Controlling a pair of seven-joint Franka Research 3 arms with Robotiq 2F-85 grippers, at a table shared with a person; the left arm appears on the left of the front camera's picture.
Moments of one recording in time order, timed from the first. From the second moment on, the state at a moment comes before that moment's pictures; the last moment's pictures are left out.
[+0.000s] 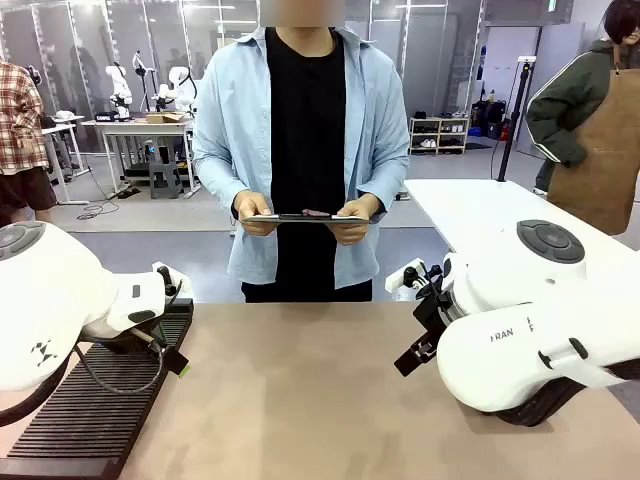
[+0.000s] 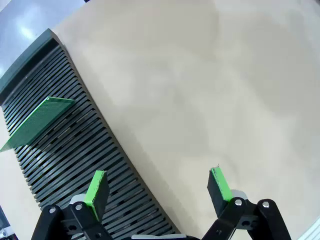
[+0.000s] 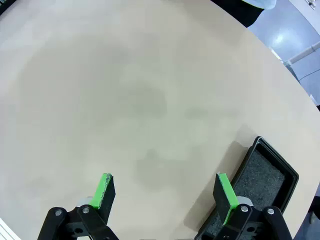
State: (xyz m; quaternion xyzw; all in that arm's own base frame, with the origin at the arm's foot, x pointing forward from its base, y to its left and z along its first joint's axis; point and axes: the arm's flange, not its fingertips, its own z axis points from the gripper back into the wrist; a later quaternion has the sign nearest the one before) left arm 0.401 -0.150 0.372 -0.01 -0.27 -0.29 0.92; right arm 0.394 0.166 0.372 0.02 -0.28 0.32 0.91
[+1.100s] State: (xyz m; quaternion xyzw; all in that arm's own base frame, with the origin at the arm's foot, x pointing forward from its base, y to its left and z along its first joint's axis) left arm 0.402 -0.150 0.377 -0.02 -0.27 -0.29 0.92; right arm 0.395 0.165 0.377 0.02 -0.28 0.32 0.91
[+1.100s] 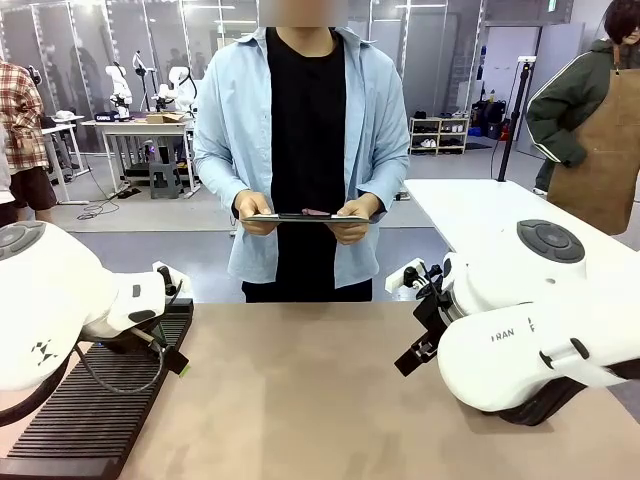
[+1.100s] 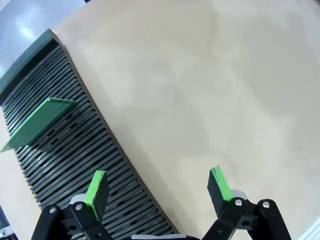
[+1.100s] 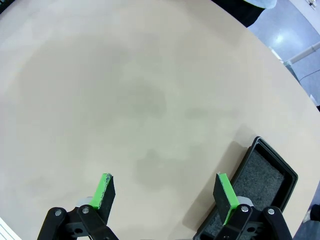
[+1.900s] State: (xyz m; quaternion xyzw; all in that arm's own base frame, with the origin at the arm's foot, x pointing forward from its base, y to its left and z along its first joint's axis) left arm 0.370 -0.057 0.534 -0.31 -0.20 -0.19 0.91; right arm 0.364 0.038 0.520 0.22 -0.19 0.25 0.92
